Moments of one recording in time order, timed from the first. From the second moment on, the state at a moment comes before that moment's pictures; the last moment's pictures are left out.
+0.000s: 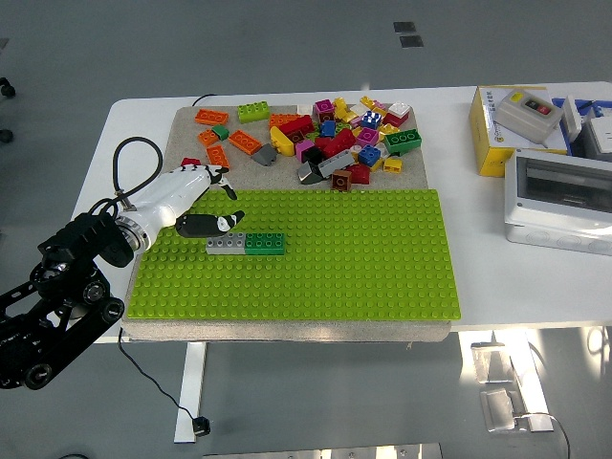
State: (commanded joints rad) left arm -0.59 0.40 -0.75 -1.33 1.84 0.06 0.15; right arm 0.17 -0.11 1.40 0.18 -1.12 -0.07 -0.42
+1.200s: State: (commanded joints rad) left arm -0.82 0.46 -0.58 -0.80 1.89 0.14 -0.01; right arm 0.19 -0.13 1.37 0.18 -1.09 -0.07 -0.42
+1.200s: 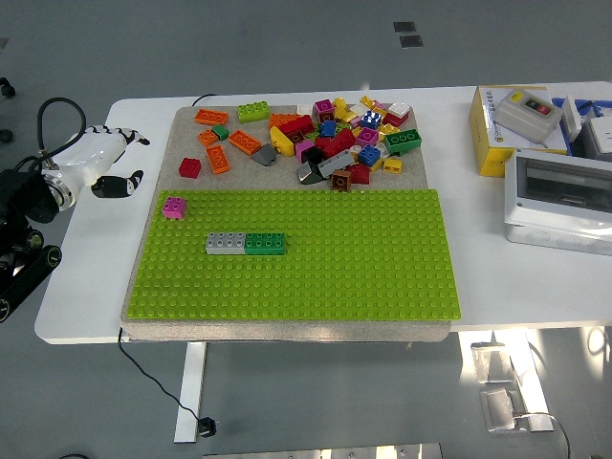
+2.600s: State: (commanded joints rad) left arm -0.92 0.34 -0.44 -0.77 1.85 0.09 0.02; right arm 0.19 -0.12 1.38 0.18 -1.05 -0.08 -0.41
